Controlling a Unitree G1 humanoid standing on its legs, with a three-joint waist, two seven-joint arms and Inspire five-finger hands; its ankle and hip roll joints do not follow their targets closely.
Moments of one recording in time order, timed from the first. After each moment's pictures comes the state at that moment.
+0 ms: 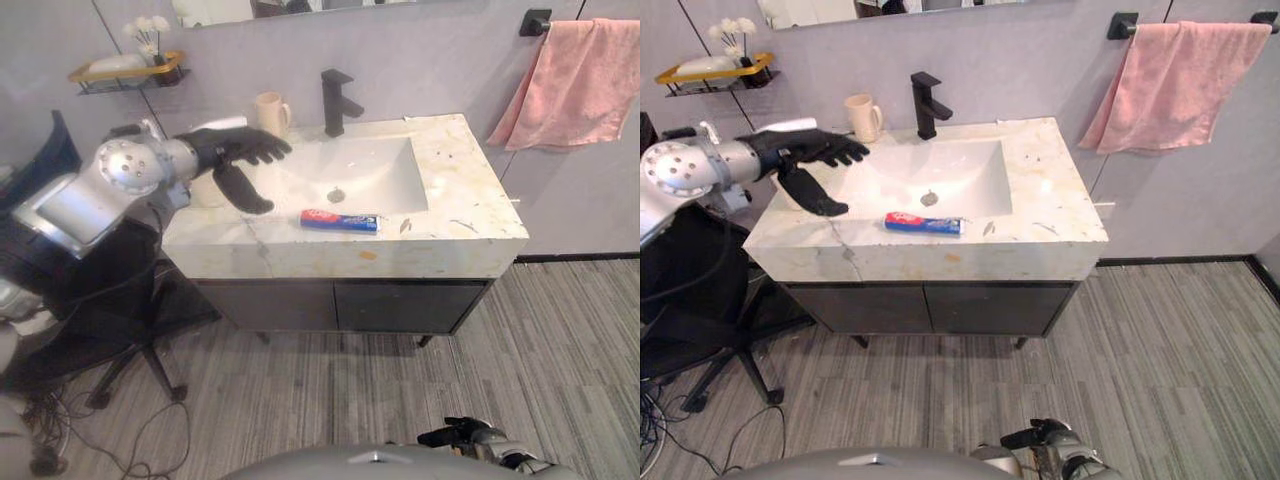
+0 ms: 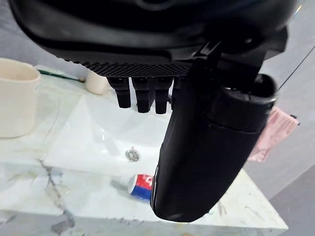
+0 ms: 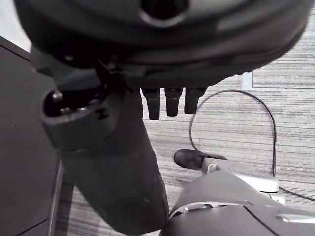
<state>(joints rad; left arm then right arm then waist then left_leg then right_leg) -0.98 1.18 -0.82 0.14 -0.39 0.19 -0.40 -0.10 -0.29 0.29 1.27 0.24 0.15 -0.04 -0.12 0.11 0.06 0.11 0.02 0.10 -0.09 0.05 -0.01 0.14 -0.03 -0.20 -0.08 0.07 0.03</state>
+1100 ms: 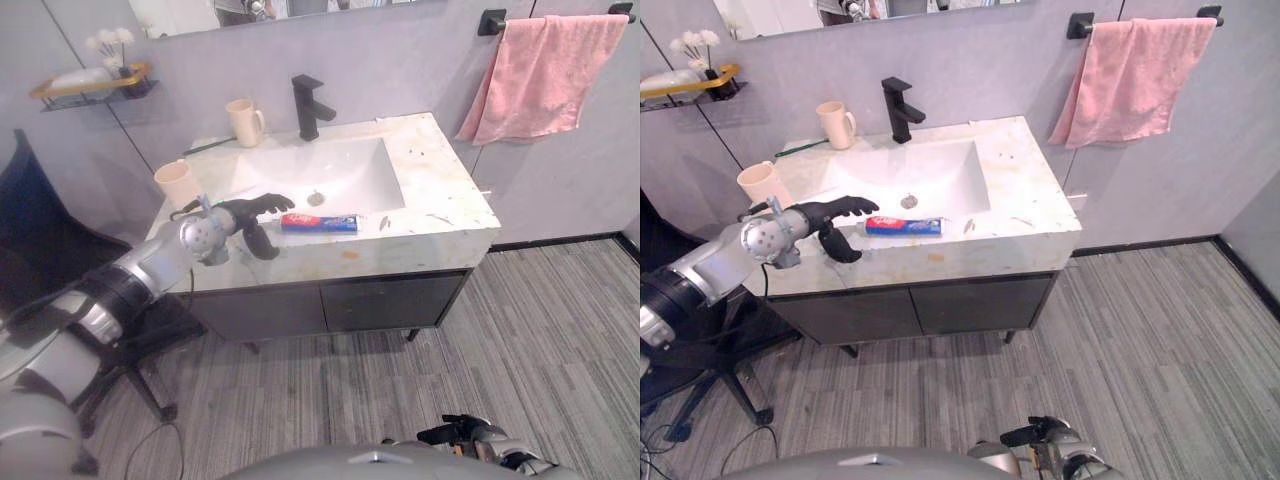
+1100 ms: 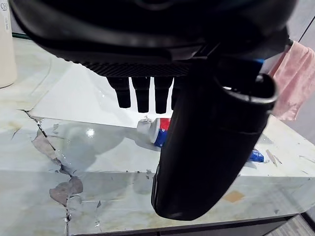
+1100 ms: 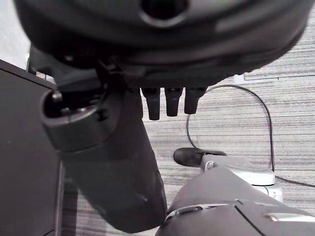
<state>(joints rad) -0.78 0.88 -0.85 0.31 -0.02 0.14 -0.20 -0.09 -0.30 0.28 1.24 0.24 0.16 -0.03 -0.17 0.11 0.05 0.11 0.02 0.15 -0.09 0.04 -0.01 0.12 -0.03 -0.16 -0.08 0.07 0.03</state>
